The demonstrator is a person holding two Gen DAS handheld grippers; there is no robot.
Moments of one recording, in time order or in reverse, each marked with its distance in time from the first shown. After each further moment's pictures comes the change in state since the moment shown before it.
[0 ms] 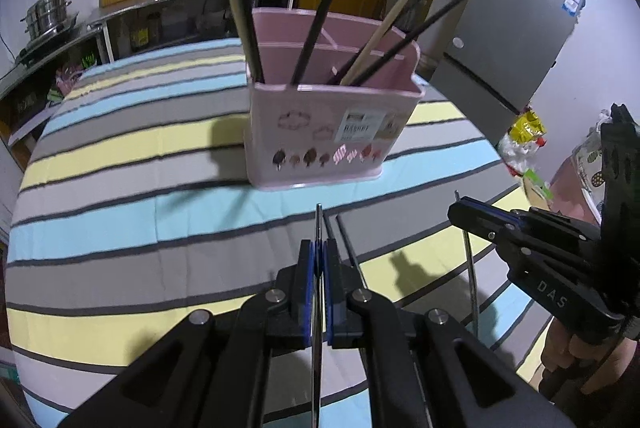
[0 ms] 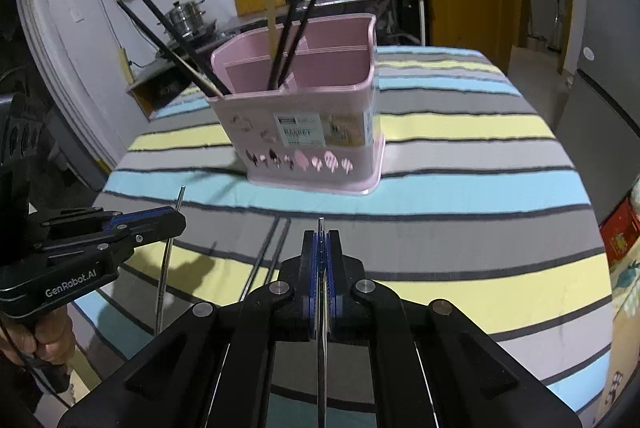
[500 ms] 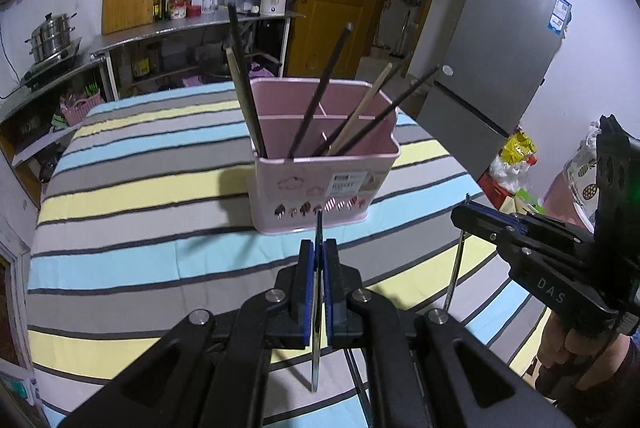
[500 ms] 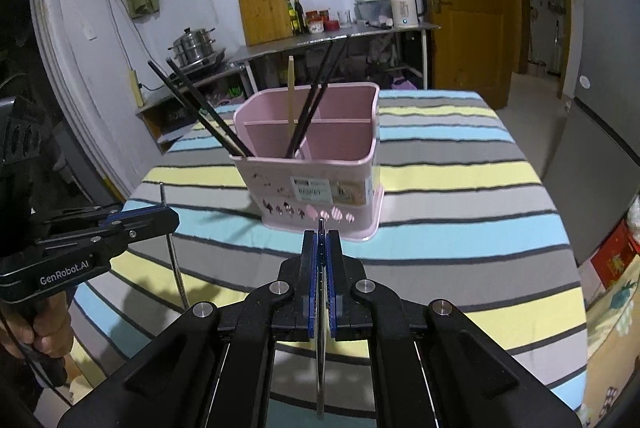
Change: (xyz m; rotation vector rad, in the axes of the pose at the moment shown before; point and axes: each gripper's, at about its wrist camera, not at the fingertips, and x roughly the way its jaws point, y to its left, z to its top) left arm -0.040 -0.002 0.022 0.017 -0.102 -0.008; right arm -0.036 0.004 0.025 -0.021 -0.108 0.006
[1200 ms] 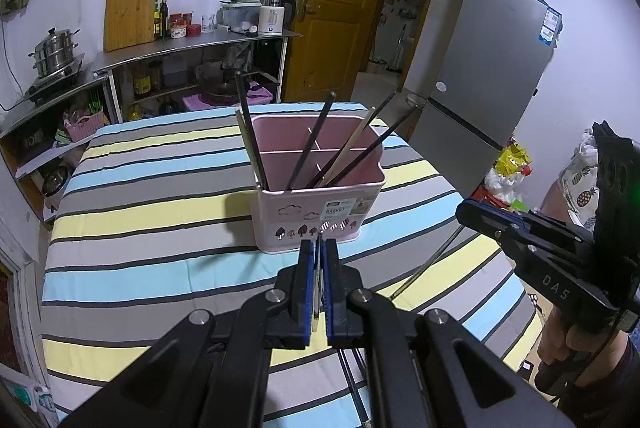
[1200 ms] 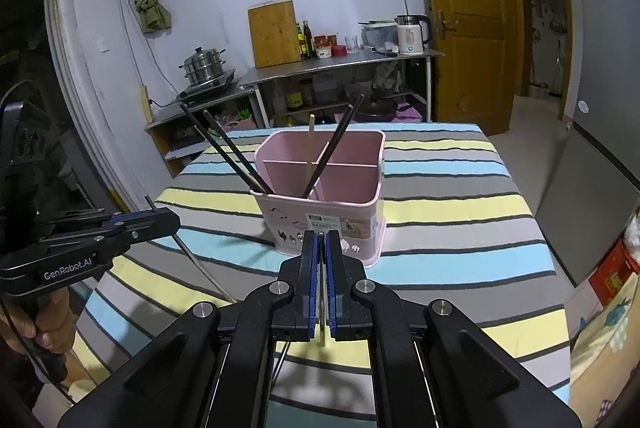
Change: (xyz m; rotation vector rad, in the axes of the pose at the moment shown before) left arm -0.031 -0.004 0.012 0.012 -0.054 -0.005; right arm -0.030 0.010 0.012 -0.030 -0.074 0.014
